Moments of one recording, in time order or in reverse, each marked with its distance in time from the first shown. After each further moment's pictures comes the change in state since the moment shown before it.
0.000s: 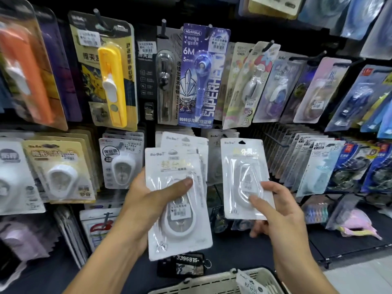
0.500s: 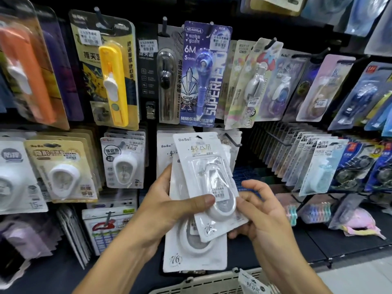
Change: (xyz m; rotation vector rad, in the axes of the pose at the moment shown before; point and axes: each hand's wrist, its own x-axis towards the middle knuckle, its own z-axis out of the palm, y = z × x) left_hand -0.003 -0.008 0.007 0.086 -0.210 -0.053; right_hand -0.010 -0.002 0.025 0.193 -0.271 0.040
